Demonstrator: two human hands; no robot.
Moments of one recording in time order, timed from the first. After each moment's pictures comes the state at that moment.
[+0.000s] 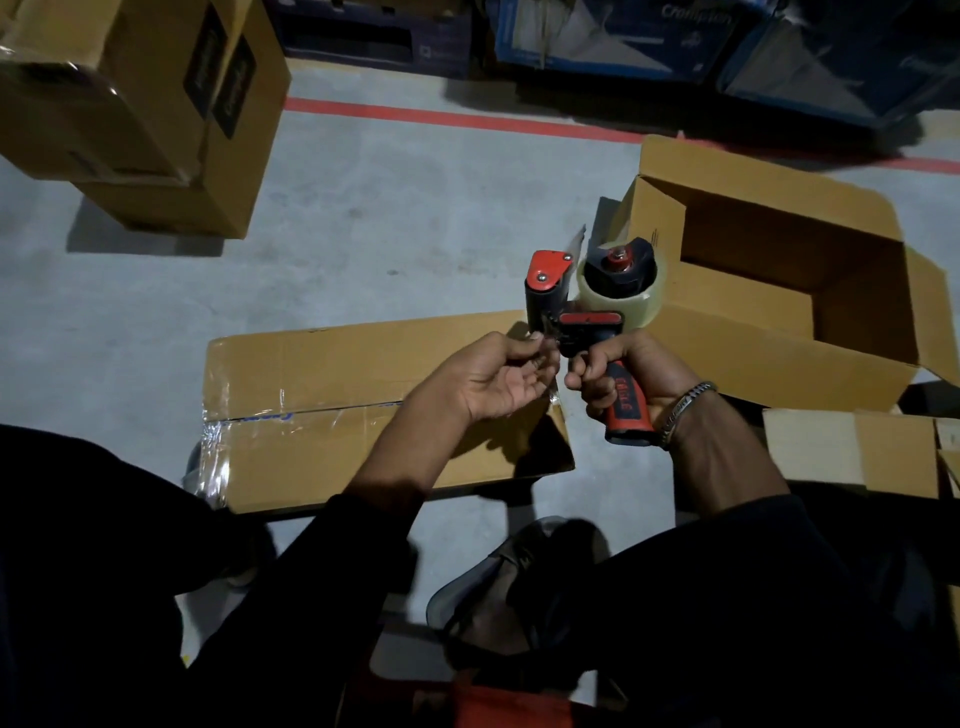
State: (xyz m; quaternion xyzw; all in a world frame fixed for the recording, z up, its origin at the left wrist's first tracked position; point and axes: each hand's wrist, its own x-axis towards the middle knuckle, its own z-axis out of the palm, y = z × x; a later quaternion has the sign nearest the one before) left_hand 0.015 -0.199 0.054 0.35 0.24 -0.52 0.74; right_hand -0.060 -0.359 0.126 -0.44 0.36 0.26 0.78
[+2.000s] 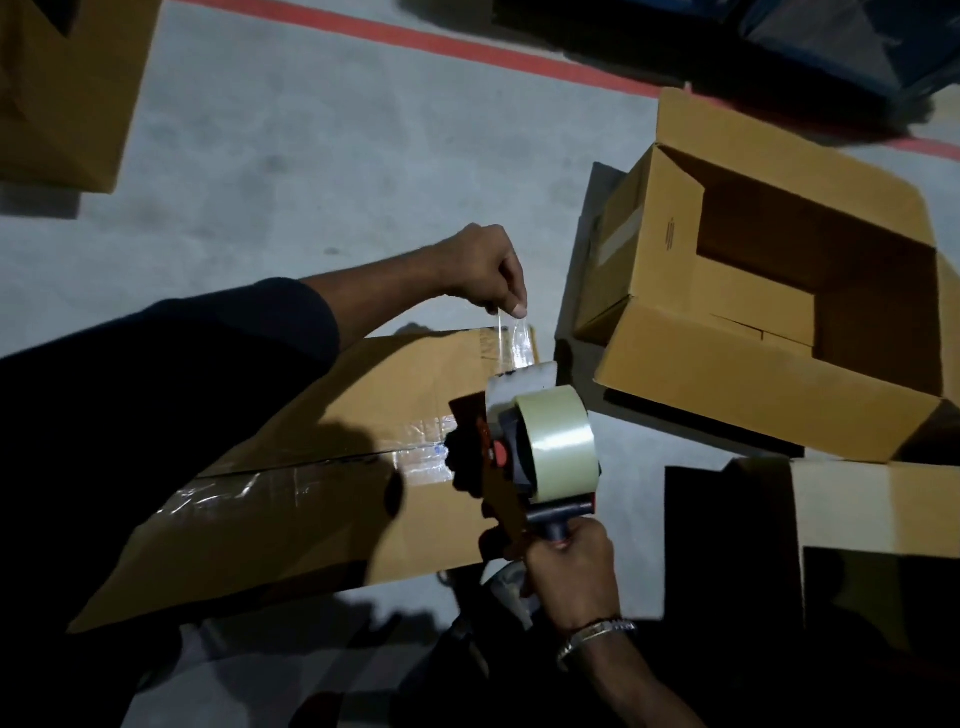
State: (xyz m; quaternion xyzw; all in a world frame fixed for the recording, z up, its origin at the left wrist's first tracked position) left_hand 0.231 -0.255 -0.034 0.79 -0.33 -0.41 0.31; right_hand -0.097 -0.284 -0.010 -0.73 0.51 0.14 0.43
